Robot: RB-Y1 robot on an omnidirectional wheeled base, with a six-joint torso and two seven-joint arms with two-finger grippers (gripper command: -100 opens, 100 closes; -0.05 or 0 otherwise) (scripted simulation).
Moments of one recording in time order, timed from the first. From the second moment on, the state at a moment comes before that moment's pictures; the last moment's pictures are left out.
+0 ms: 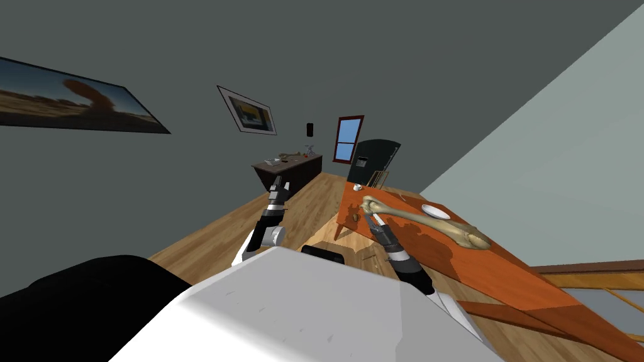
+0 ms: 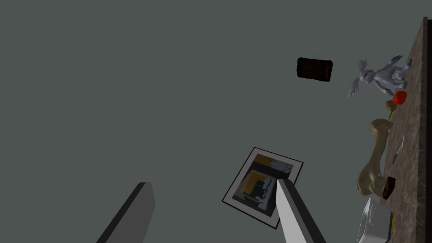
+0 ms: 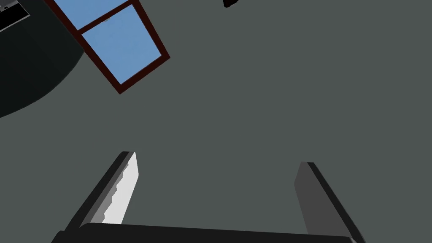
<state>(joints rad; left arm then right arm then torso) 0.49 0.01 0.02 -2.27 0.05 -0.36 0.06 0.64 -0.30 -0.08 -2.06 0.64 -0.62 0.12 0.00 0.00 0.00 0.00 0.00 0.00</state>
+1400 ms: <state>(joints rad) 0.49 0.01 0.02 -2.27 0.05 -0.36 0.06 0.68 -0.42 -0.08 -1.91 1.02 -0.57 0.26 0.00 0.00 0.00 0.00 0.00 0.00</state>
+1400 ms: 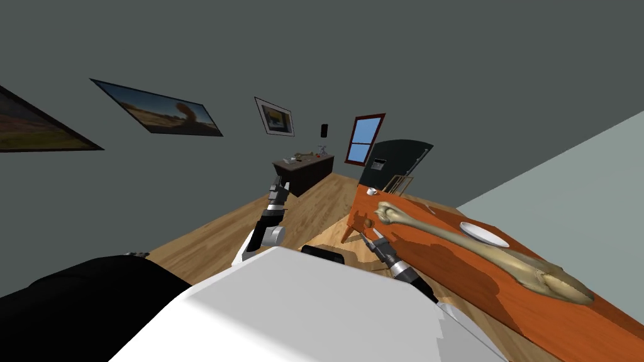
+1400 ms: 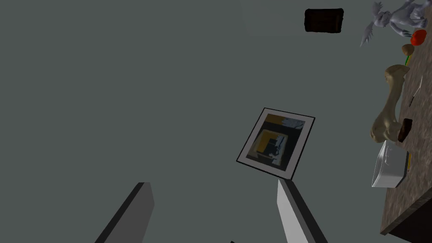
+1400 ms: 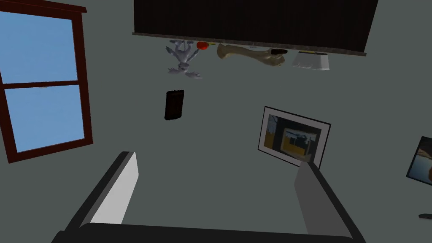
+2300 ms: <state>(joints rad) 0.49 0.01 0.02 -2.27 0.05 -0.36 0.06 0.70 -0.49 -0.05 -1.79 1.25 -0.53 0.37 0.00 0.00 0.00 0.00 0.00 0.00</state>
